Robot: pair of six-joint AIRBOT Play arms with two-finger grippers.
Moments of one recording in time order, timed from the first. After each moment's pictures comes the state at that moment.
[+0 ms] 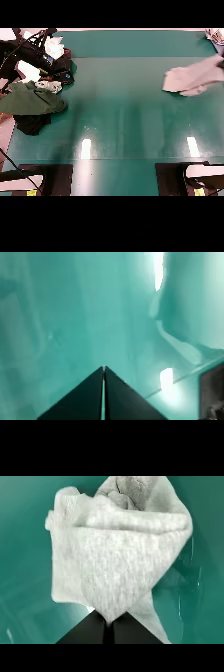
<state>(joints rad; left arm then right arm) -0.16 -1.40 1.73 1.06 -1.57 -1.67 -0.57 -1.52 1.81 -1.30 1.39 1.72</state>
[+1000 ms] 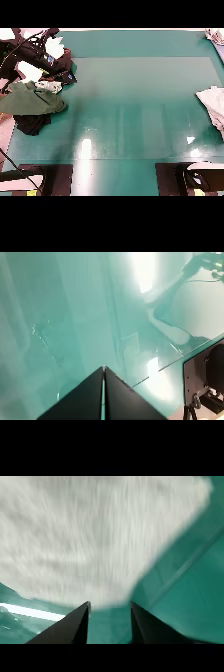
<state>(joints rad) -0.16 -1.40 1.73 1.00 -1.60 -1.68 -1.07 -1.56 1.49 -1.60 1.73 1.79</state>
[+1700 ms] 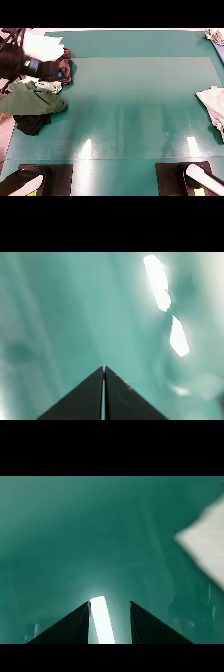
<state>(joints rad) -0.16 -0.95 1.35 1.15 -1.29 -1.55 -0.59 -1.02 1.33 -1.04 1.34 1.38</state>
